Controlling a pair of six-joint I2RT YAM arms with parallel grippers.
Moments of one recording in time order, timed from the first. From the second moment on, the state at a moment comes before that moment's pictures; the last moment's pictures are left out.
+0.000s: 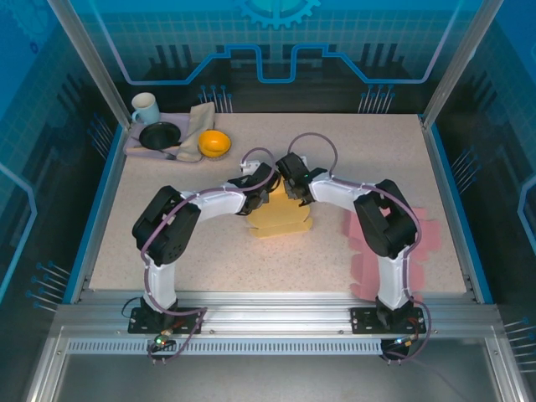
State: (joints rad) left arm -0.61 1.94 1.23 -0.32 -0.51 -0.64; right arm 0.61 2.00 1.36 -0.45 0.44 0.39
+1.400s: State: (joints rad) left arm -0.61 1.95 1.25 -0.36 -0.50 -0.64; right arm 0.58 1.90 1.13 -0.20 0.22 0.54
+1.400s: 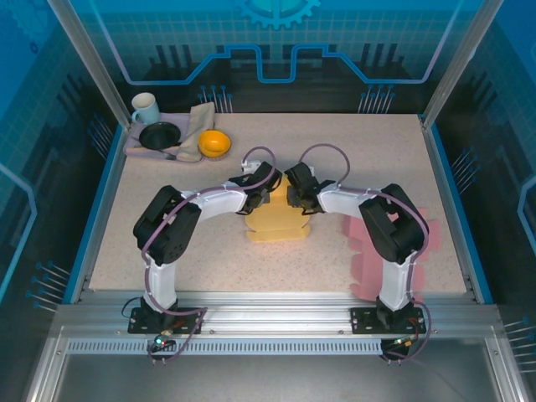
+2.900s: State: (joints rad) left arm -0.66 1.90 0.98 0.19 -0.60 -0.35; right arm 0.40 1.76 1.20 -0.32 -0.21 0.50
